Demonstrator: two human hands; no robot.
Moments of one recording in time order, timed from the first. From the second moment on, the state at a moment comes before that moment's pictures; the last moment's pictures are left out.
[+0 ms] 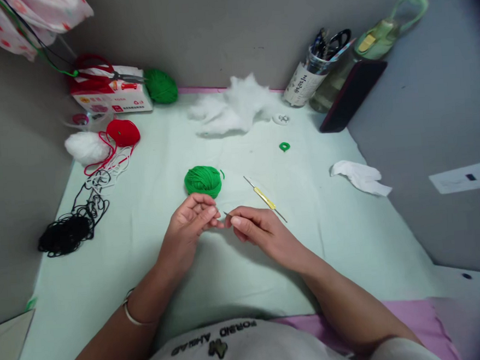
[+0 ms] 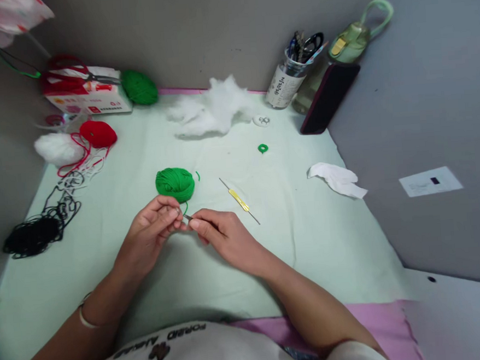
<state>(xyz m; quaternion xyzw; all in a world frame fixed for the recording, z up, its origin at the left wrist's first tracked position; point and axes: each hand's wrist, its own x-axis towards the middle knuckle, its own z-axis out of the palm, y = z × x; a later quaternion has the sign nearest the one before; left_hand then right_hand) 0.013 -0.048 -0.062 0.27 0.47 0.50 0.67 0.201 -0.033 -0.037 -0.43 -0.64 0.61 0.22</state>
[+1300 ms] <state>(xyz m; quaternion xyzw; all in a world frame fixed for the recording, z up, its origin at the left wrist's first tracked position) 0.012 -0.046 -0.064 0.27 0.38 0.46 0.76 0.204 -0.030 -0.044 -0.35 -0.50 0.77 0.19</state>
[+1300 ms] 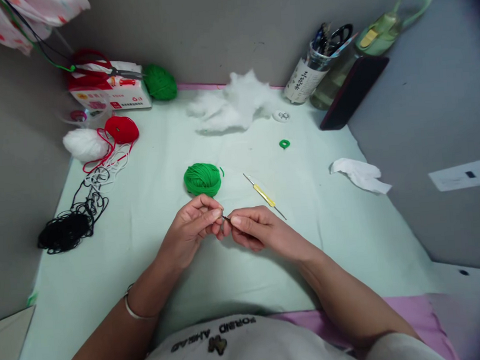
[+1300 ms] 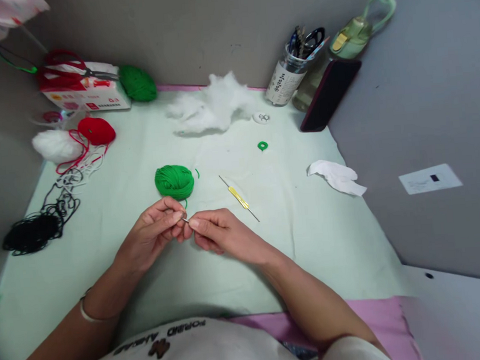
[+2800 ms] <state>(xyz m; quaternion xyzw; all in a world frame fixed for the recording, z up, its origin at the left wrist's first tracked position) 0.014 -0.048 -0.064 0.27 0.41 0.47 0.73 0.200 -0.034 -0.040 -0.39 -0.62 0.65 0.20</state>
